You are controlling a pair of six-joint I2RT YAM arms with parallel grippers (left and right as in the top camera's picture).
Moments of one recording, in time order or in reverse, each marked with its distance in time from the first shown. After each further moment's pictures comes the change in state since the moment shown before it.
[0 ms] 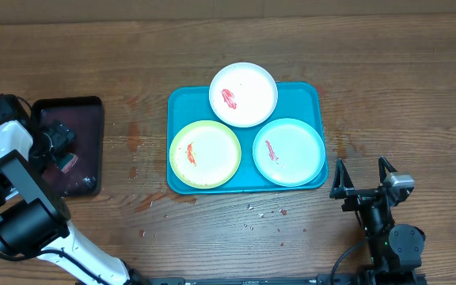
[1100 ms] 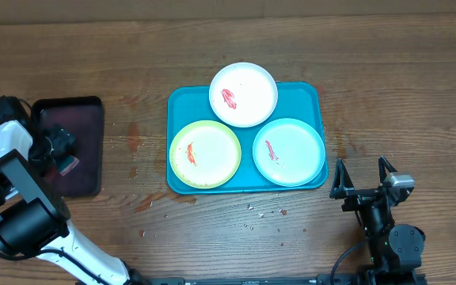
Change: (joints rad) left arm 0.001 0.007 0.005 -0.079 -0.032 0.000; right arm 0.000 0.000 0.000 0.000 0.000 0.000
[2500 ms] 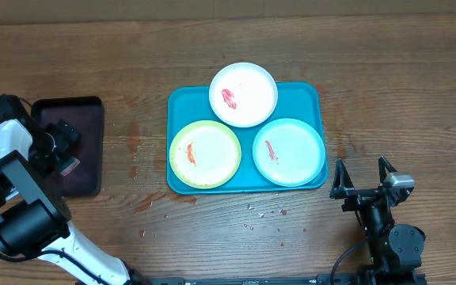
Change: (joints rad) left arm -0.006 -0.011 0.005 0.016 0.114 -0.003; right arm 0.000 0.000 0.000 0.000 0.000 0.000
